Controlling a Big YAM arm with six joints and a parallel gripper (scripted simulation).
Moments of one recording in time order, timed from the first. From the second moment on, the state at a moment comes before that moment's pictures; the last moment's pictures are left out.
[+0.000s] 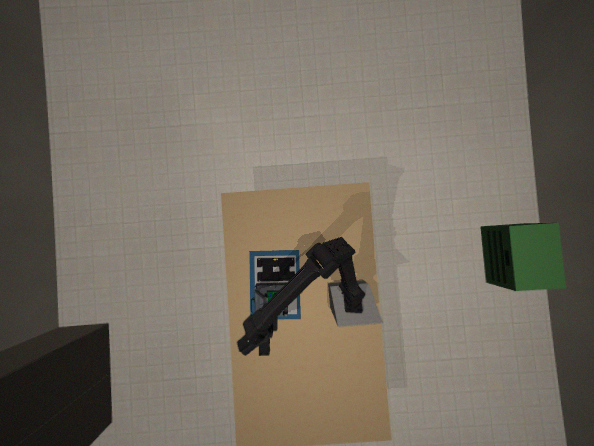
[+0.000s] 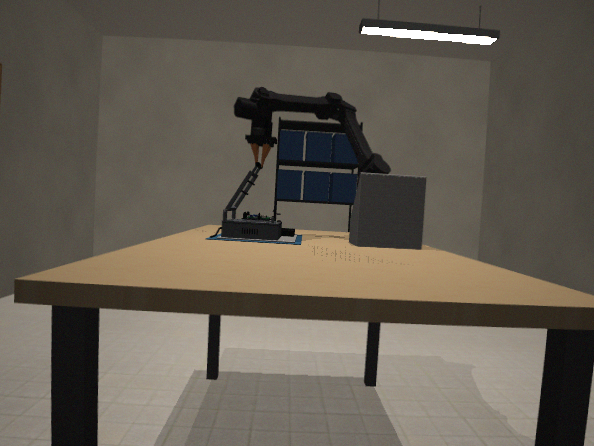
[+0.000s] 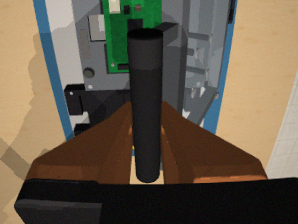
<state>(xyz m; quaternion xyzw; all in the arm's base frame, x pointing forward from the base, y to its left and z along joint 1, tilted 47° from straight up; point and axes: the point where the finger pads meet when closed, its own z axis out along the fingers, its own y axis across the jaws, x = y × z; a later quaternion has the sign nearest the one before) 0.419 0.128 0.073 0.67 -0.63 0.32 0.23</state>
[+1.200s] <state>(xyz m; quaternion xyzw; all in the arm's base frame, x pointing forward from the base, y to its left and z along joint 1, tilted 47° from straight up) 0.372 0.088 0.038 0.67 -0.62 0.32 0.24</state>
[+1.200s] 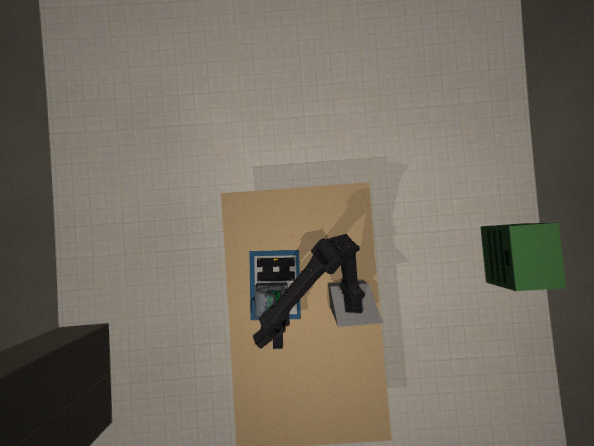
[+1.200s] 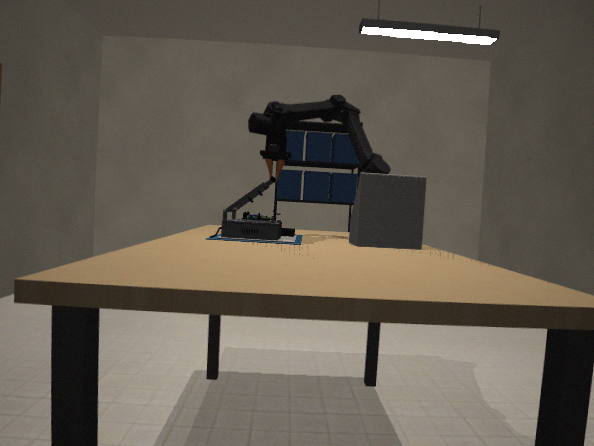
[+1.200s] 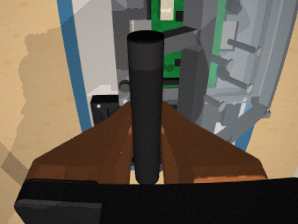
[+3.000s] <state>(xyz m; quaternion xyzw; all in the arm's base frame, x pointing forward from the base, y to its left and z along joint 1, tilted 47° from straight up) 0.345 0.025 -0.020 0.67 -0.62 0.32 0.25</state>
